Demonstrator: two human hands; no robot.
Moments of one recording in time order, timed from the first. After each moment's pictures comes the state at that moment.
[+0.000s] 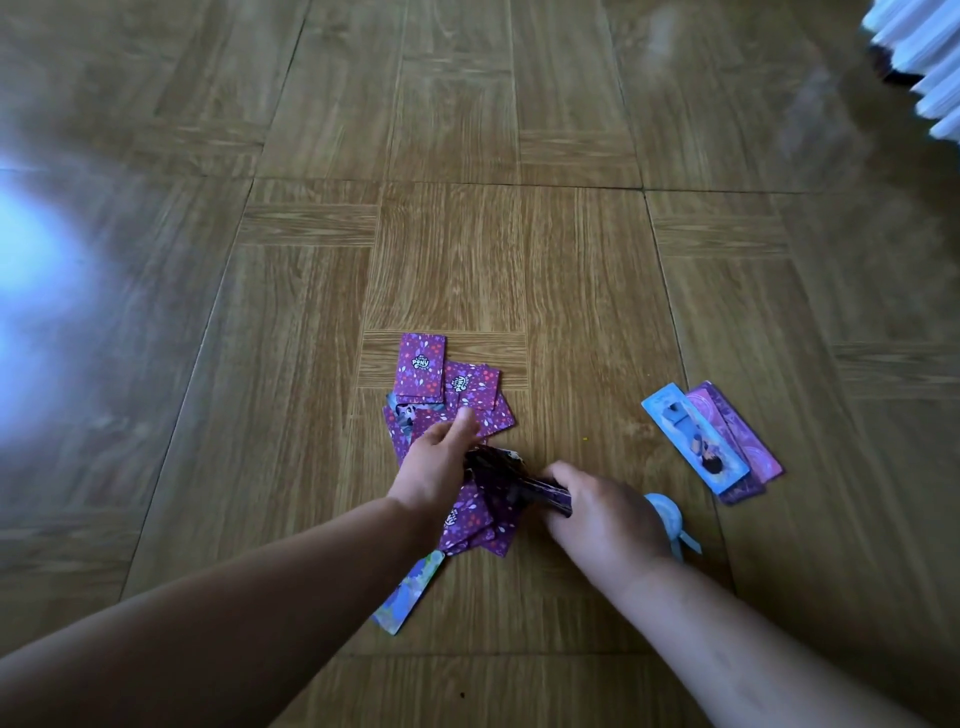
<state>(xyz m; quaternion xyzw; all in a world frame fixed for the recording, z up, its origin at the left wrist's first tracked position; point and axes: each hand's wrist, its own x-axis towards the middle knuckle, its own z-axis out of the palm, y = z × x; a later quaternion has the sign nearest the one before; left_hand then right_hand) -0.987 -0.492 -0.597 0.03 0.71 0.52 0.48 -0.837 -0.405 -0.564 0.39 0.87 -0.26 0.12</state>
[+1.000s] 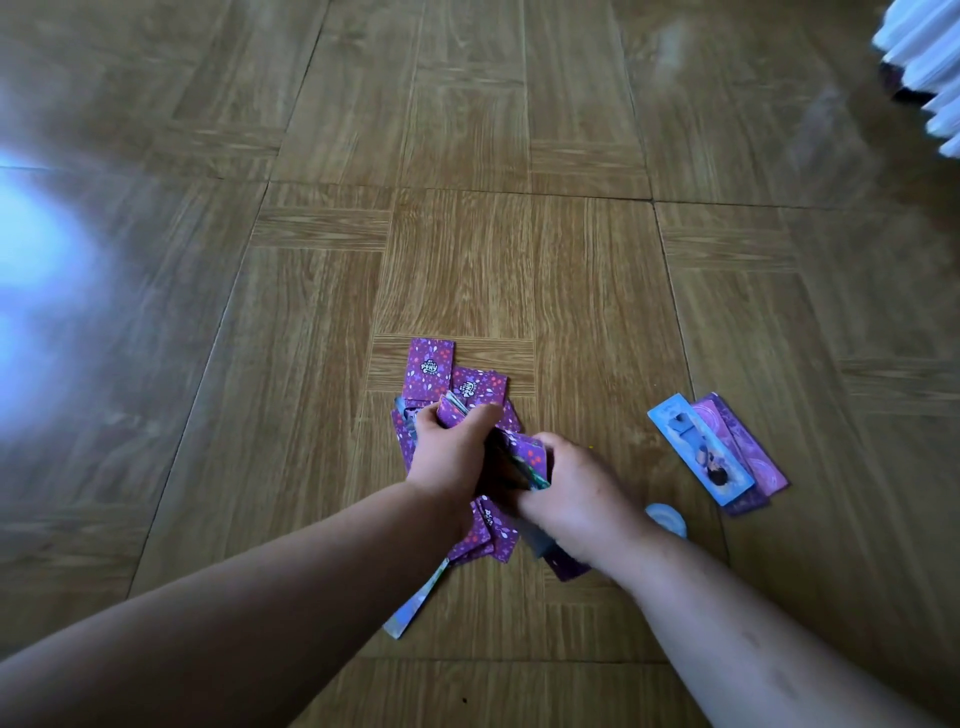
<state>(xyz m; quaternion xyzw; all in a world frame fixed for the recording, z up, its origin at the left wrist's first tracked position) -0.985 -0.472 -0.568 -0.12 0.69 0.56 0.45 -0.878 -0.412 -0.522 0.44 0.76 -0.47 0.09</state>
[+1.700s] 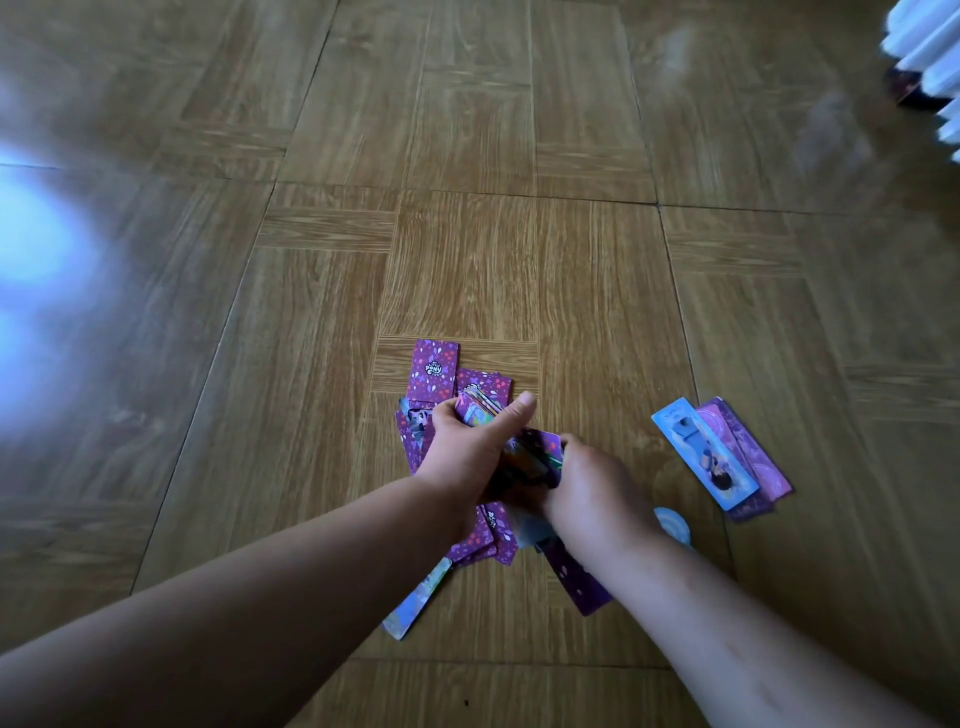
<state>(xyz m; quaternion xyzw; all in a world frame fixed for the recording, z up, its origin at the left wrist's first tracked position) -0.984 -0.470 -0.557 -0.06 0.65 0.56 0.51 -0.879 -0.410 -0.520 0.47 0.80 -0.36 0.11</state>
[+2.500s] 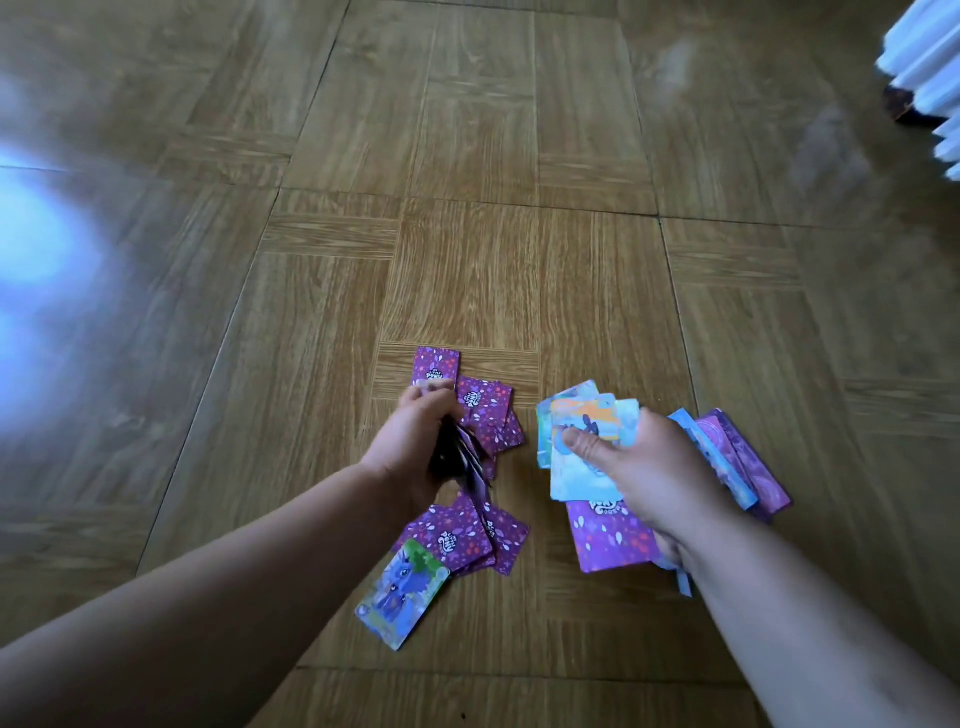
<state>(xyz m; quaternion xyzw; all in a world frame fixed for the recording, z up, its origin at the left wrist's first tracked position) -1.024 -0.482 -0.547 -0.10 0.59 0.63 0.49 -0.863 -0.367 -0.521 0.52 0.67 -0.54 -0.04</state>
